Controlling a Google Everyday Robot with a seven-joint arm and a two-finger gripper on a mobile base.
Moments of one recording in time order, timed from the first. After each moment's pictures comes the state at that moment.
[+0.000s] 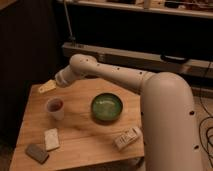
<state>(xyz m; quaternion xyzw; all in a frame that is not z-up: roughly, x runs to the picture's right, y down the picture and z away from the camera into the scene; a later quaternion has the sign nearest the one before) -0.284 -0.011 0.754 -0.42 -0.25 0.47 0.74</state>
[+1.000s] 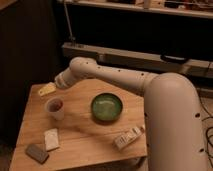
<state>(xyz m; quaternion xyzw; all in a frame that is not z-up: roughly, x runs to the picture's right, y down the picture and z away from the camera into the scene) -0.283 0.000 0.746 -0.41 -0.26 0.46 0.74</state>
